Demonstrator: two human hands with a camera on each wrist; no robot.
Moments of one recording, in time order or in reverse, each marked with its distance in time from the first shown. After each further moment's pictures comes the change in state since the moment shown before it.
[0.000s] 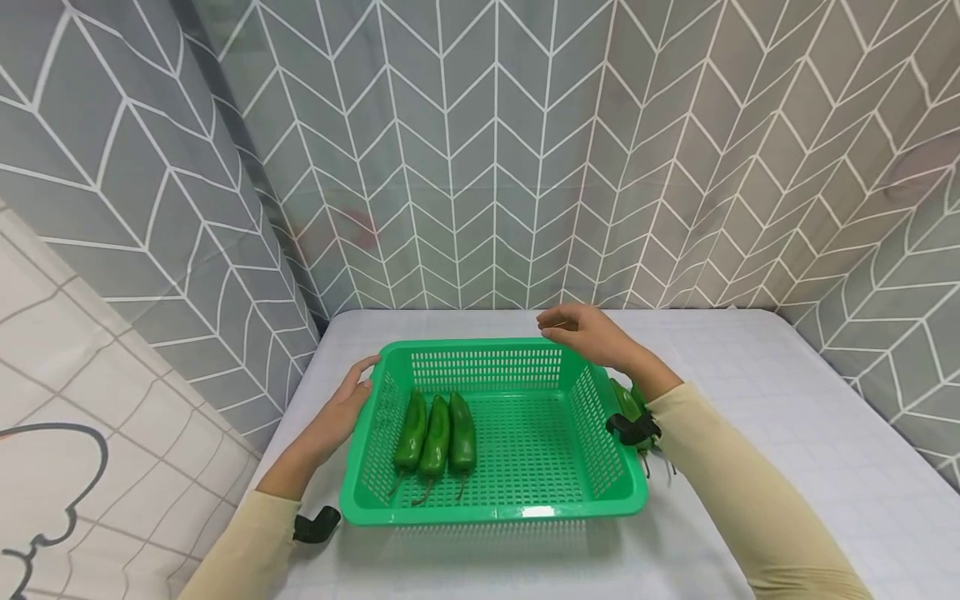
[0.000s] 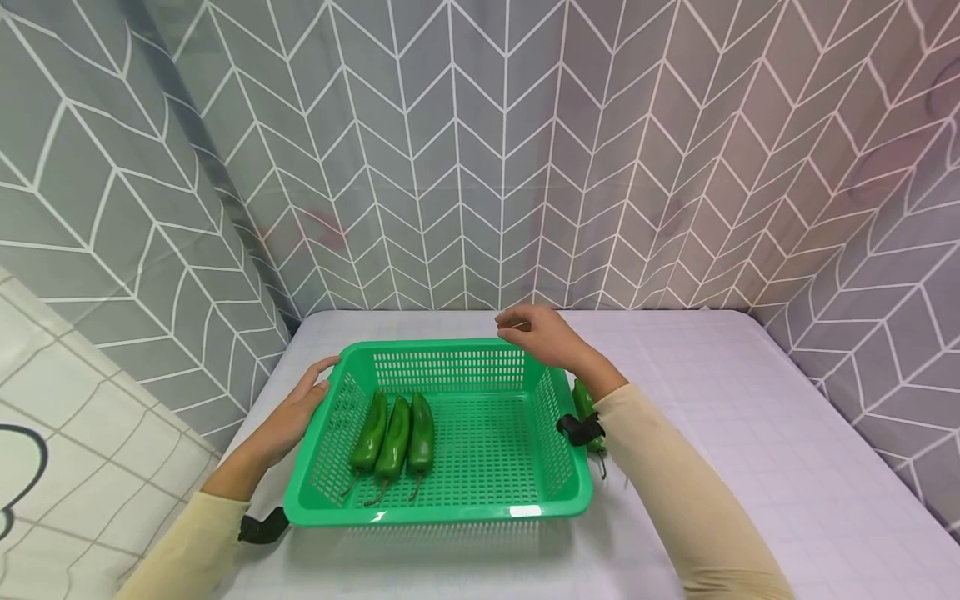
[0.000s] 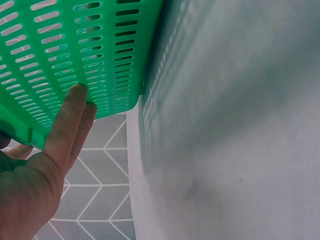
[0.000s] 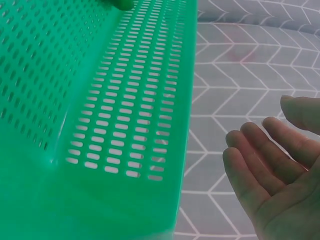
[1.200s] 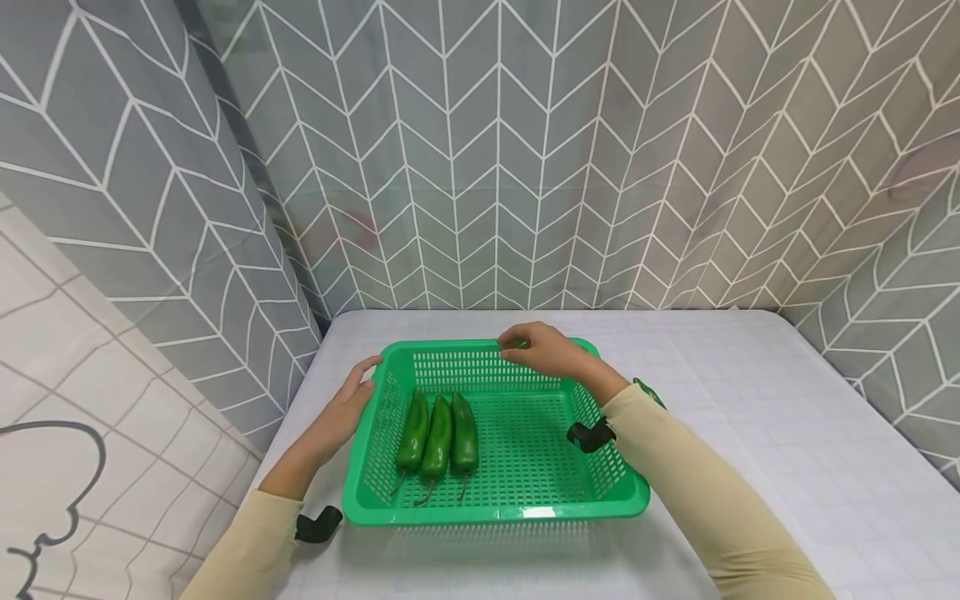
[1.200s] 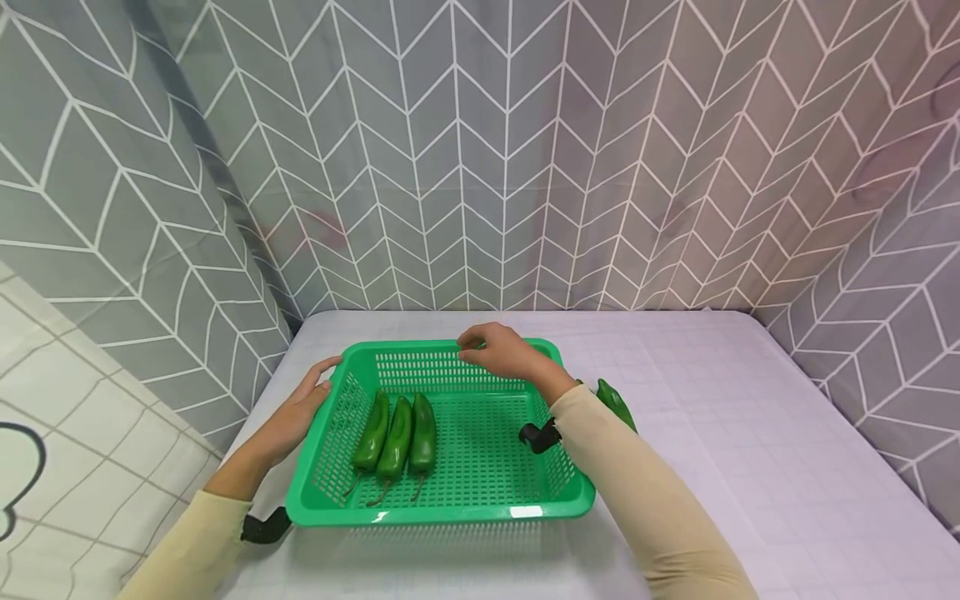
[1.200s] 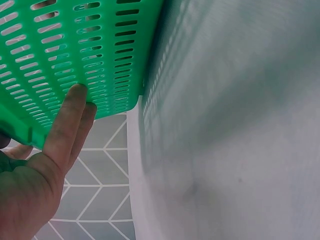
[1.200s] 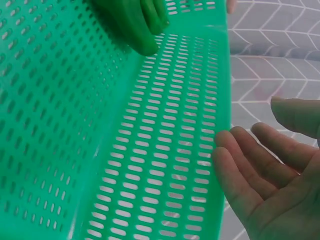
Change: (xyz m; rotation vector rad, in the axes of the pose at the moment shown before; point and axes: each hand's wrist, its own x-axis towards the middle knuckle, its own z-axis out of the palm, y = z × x) left_hand -0.002 0.003 -0.001 0.003 0.007 -0.015; right_hand 0.031 -0.013 0.051 -0.017 -0.143 0.028
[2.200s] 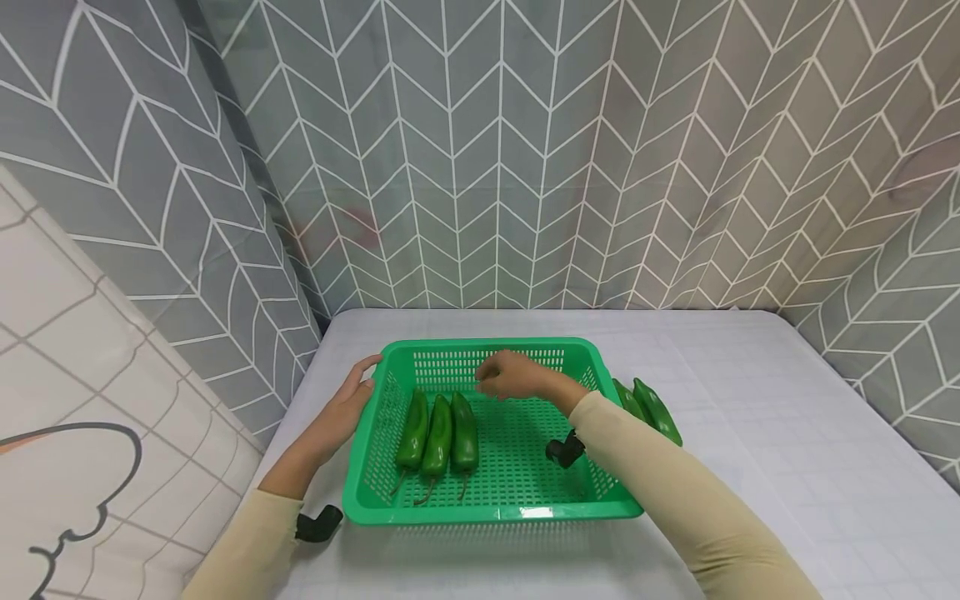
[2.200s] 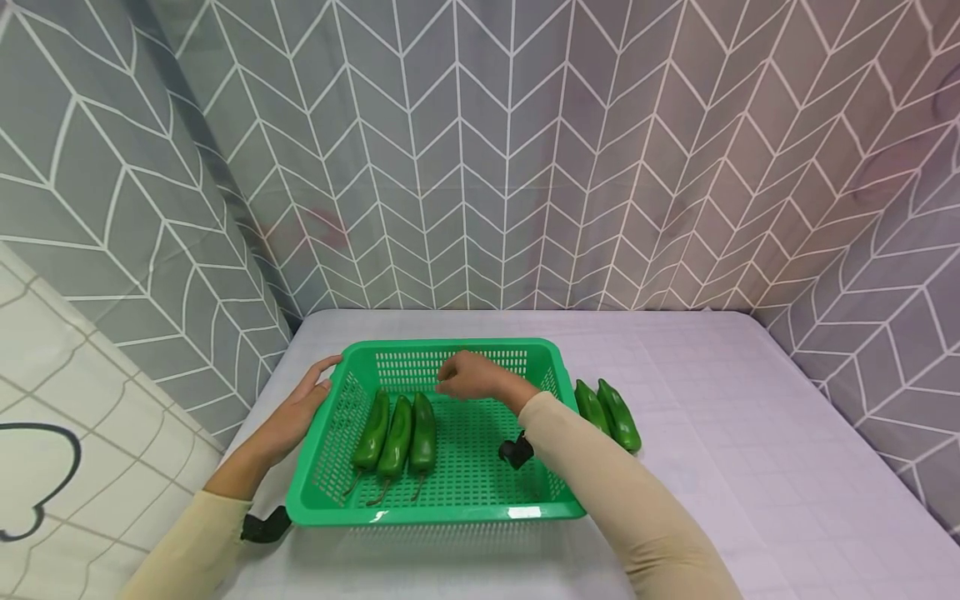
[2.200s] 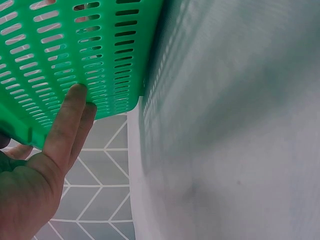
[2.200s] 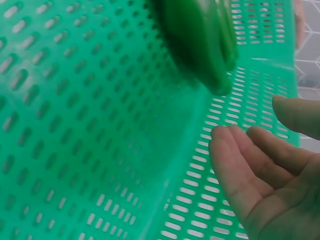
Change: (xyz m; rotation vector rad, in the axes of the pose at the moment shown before) left_hand 0.001 -0.002 -0.003 -0.014 -0.028 0.009; right_hand 0.018 -0.001 0.047 0.090 -0.213 0.151
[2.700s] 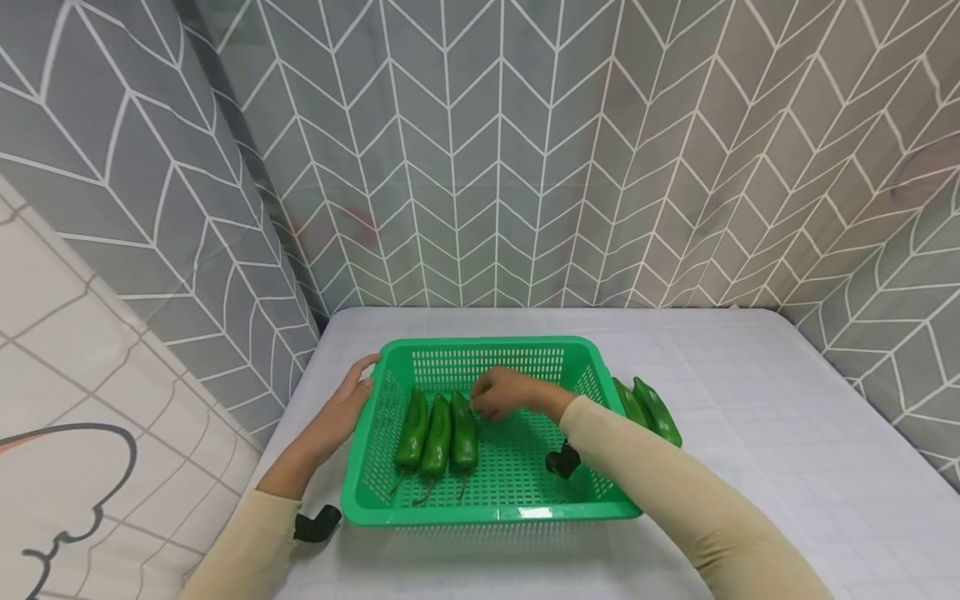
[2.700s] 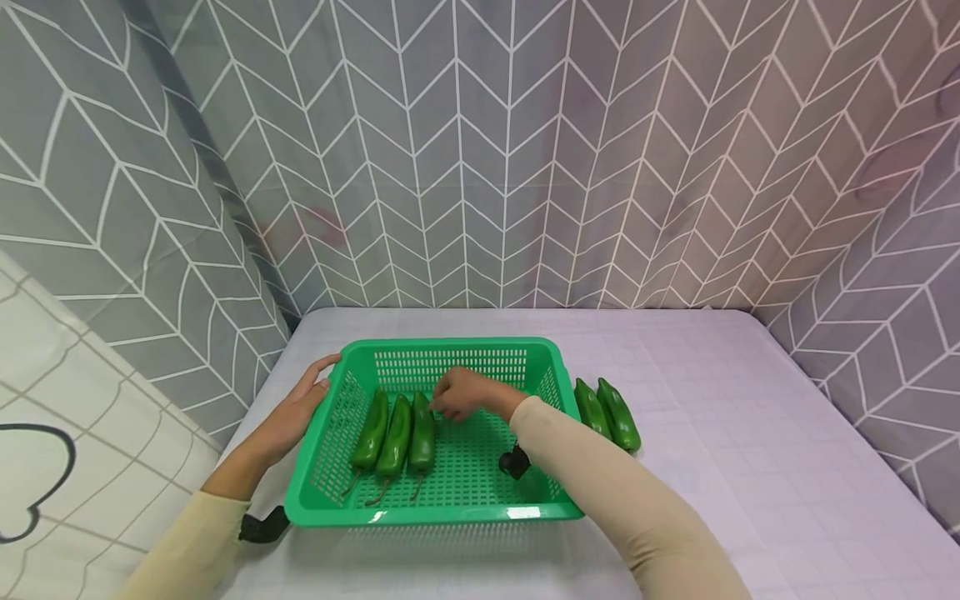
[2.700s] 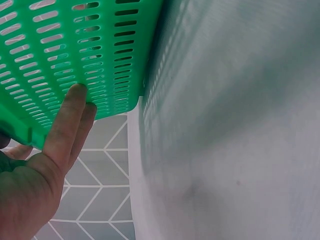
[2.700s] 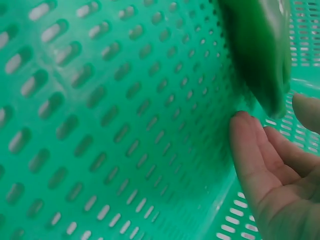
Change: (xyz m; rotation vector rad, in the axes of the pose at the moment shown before) left_hand 0.000 0.004 0.001 0.022 0.018 -0.014; right_hand 0.008 0.008 0.023 0.181 -0.063 0.133
